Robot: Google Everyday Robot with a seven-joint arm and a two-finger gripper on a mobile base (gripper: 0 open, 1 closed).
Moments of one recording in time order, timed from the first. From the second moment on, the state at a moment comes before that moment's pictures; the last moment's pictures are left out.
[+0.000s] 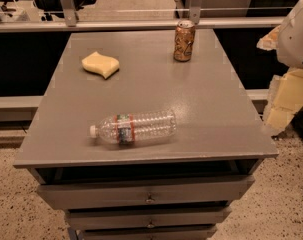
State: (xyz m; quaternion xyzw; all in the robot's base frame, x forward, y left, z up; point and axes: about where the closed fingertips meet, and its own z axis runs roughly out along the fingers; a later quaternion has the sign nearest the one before) arm 0.438 -0.216 0.978 -0.60 0.78 -0.04 0.16
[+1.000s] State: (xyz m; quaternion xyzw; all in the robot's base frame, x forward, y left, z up) arm 0.532 -0.230 0.976 -0.59 0.77 -0.07 0.23
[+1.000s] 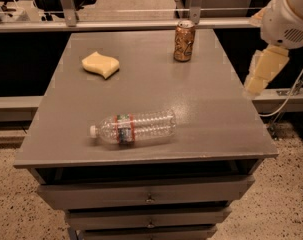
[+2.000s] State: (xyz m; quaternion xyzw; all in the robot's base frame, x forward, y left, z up) arm 0.671 -0.250 0.956 -0.55 0.76 -0.02 0.35
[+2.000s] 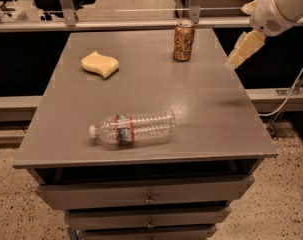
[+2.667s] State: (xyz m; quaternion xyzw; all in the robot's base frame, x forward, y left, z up) arm 0.725 -0.233 0.920 -0.52 0.74 0.08 0.42
